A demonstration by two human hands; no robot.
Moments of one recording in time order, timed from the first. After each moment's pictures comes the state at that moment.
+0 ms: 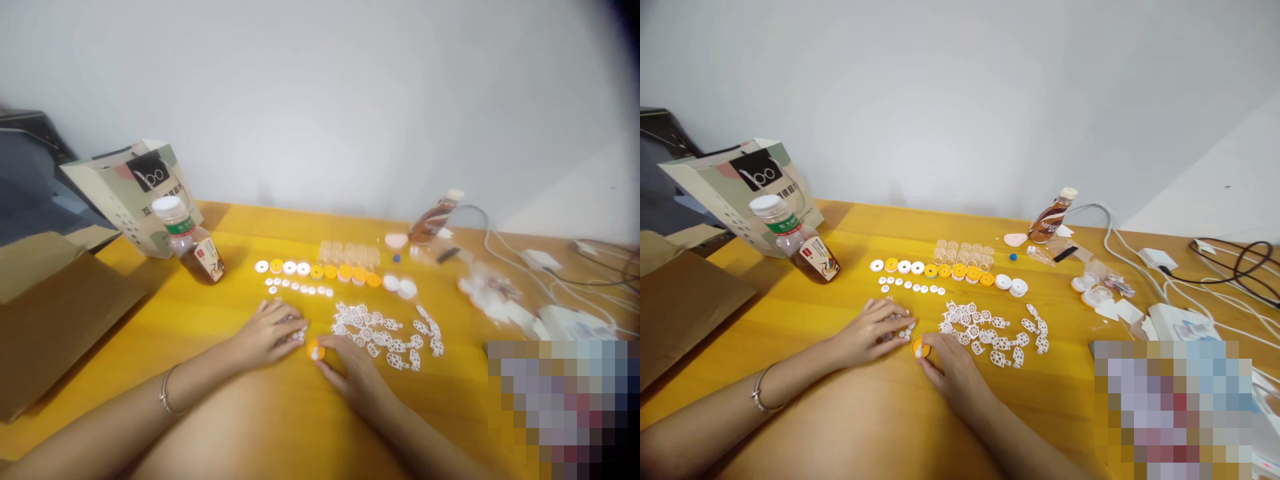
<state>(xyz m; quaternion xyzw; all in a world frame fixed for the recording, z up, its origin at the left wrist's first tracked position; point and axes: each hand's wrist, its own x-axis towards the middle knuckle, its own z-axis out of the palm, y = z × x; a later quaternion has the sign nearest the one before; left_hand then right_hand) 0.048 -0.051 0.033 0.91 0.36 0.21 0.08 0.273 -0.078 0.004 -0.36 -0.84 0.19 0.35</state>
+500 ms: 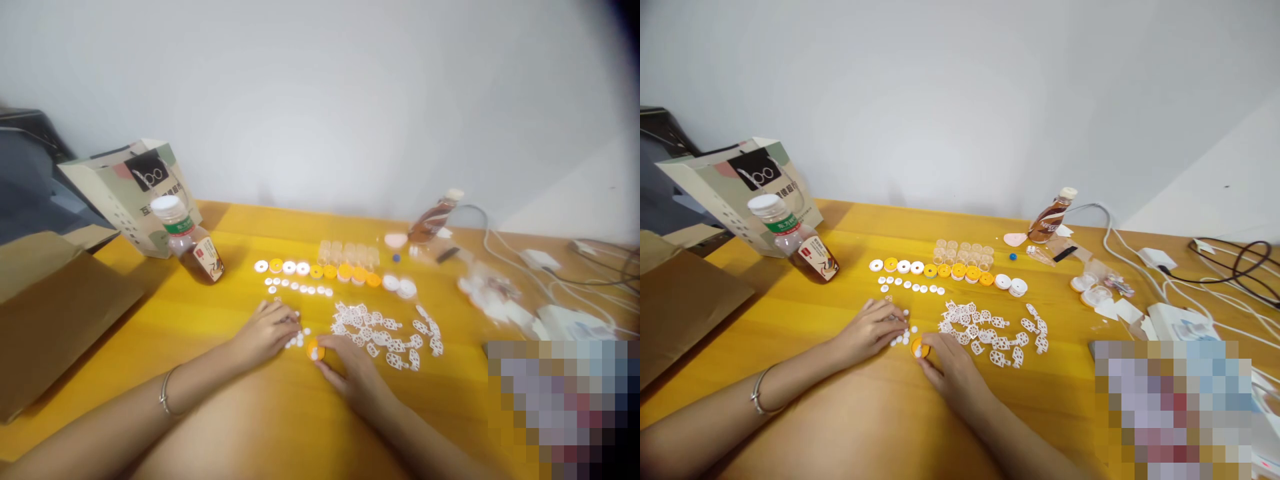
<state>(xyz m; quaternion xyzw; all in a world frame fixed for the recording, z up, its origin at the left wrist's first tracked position) 0.049 -0.049 0.019 0.90 0.37 0.22 0.04 0.273 -0.079 0.002 -0.35 -0.84 0.21 0.35</state>
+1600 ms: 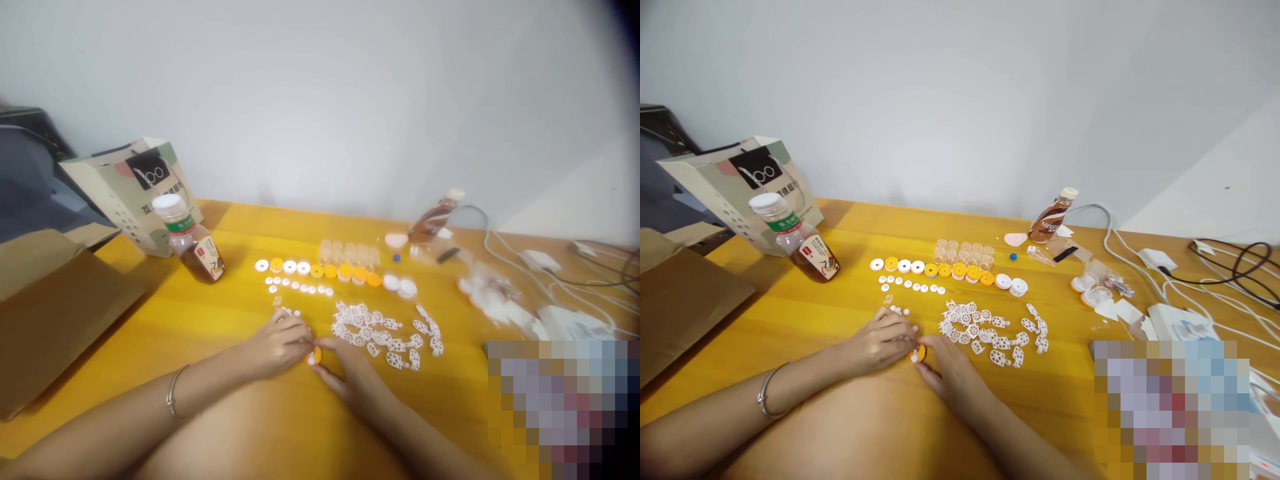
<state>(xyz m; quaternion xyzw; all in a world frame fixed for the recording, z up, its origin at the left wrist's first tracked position) 0.065 -0.055 0.017 0.93 0.24 0.27 0.01 0.274 -0.081 -0.005 -0.37 -0.85 0.24 0.30</state>
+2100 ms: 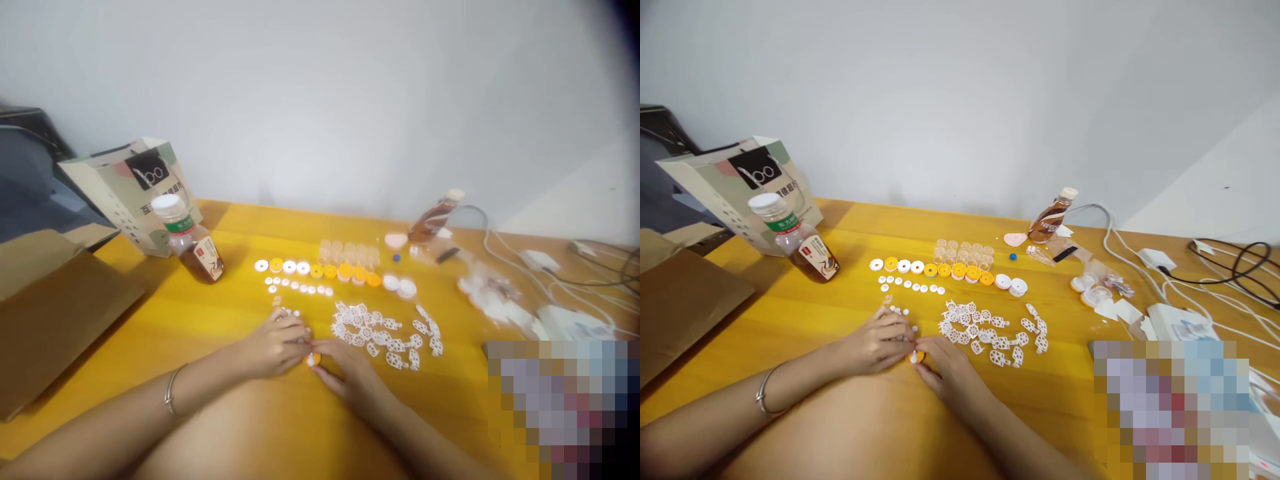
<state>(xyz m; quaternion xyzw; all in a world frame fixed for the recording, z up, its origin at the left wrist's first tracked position) 0.061 -0.055 0.023 0.94 0.24 0.24 0.04 0.272 -0.079 -0.001 -0.32 -0.85 0.25 0.33</state>
